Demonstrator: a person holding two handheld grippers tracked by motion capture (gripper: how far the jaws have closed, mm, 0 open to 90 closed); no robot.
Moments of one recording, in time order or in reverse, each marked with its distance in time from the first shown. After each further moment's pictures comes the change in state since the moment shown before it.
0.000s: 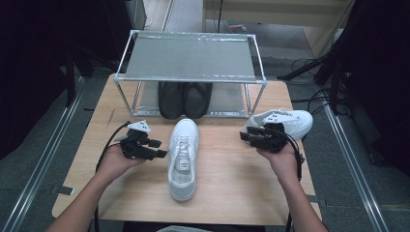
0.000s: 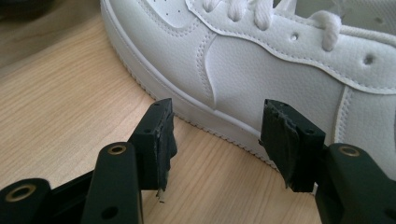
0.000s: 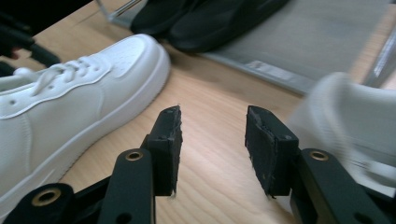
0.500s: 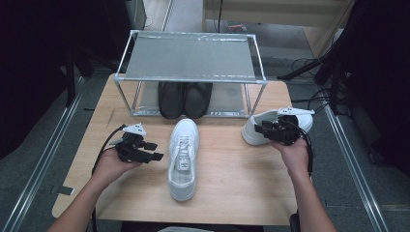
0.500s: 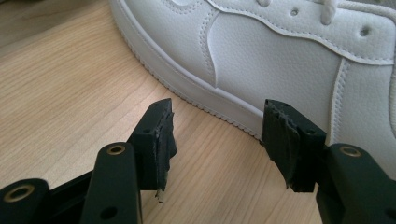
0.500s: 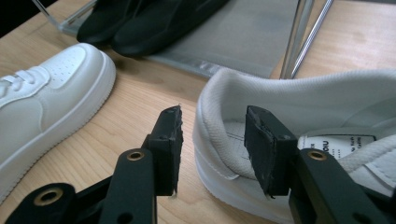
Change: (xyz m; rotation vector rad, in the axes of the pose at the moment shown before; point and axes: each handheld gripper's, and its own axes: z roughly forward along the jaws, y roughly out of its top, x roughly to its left) left arm -0.001 -0.013 -0.009 -0.006 0.012 -0.025; right arm -0.041 0.003 -0.007 0.020 -0.087 0.067
